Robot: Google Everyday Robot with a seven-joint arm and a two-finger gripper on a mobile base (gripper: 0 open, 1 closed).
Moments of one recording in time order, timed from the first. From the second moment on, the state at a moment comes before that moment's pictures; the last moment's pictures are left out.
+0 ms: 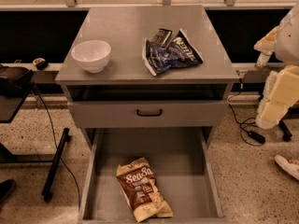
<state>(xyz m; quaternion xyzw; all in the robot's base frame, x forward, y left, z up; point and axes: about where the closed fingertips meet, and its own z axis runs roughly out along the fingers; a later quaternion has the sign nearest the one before) 0.438 -0.217 0.977 -0.60 0.78 -0.03 0.16</state>
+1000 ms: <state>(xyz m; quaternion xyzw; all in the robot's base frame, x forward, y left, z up) 0.473 -0.155 0.870 -0.56 0.81 0.09 0.14</state>
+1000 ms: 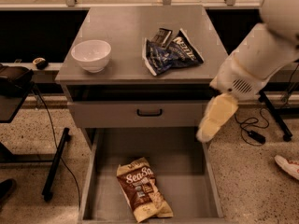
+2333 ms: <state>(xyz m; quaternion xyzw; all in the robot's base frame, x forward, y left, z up) 0.418 -0.062 0.713 -0.47 0.82 0.23 0.24</state>
